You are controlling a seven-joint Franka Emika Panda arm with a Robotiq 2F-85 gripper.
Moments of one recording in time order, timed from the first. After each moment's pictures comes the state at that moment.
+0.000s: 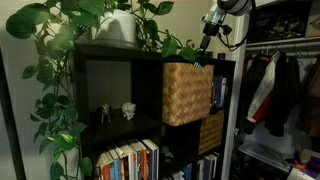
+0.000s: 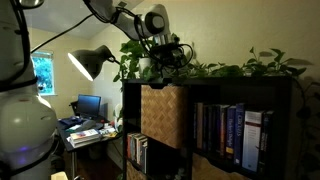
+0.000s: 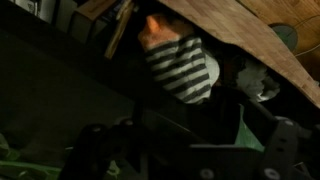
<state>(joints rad) 0.10 -0.23 -0.06 -1.96 -0.01 2.12 -0.50</state>
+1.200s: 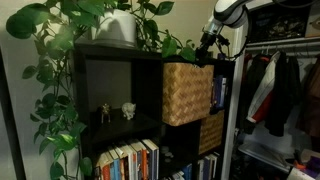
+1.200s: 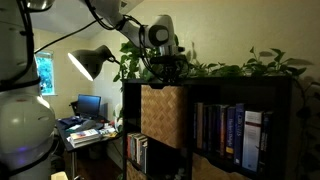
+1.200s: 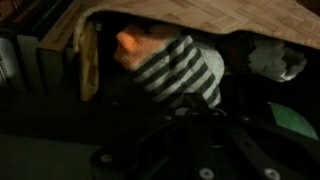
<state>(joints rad) 0.07 -0.18 -0.06 -2.03 0.12 2.27 -0.29</state>
